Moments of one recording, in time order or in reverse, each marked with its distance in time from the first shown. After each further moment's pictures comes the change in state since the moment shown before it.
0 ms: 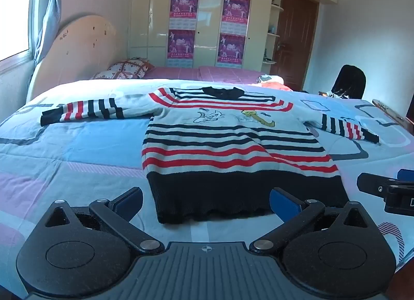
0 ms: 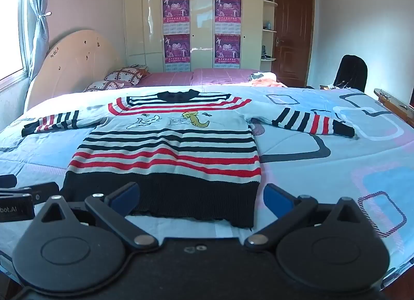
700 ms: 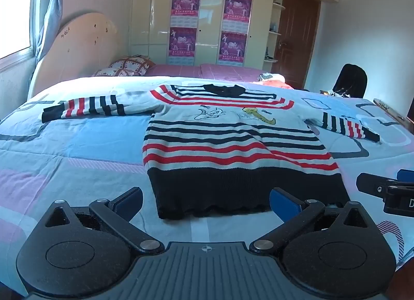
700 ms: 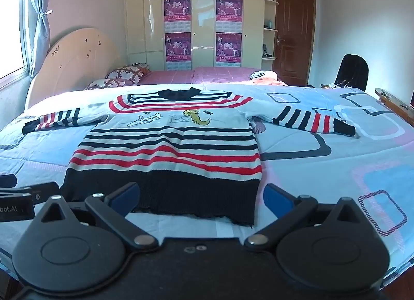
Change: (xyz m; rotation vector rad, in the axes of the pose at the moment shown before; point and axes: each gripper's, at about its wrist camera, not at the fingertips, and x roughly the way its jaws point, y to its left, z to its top) left arm -0.003 0.000 -0.001 0.010 0.000 0.010; right arm 0.001 0.001 -0.002 -0.009 -0.001 -0.002
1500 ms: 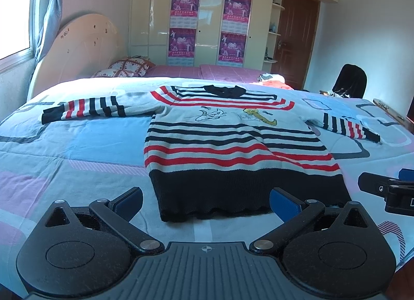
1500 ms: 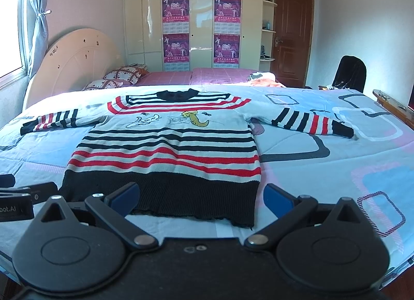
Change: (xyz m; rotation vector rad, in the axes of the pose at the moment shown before) left arm 0.003 0.002 0.000 0.003 -0.005 0.000; right arm 0.000 0.000 0.002 0.003 -0.001 -0.007
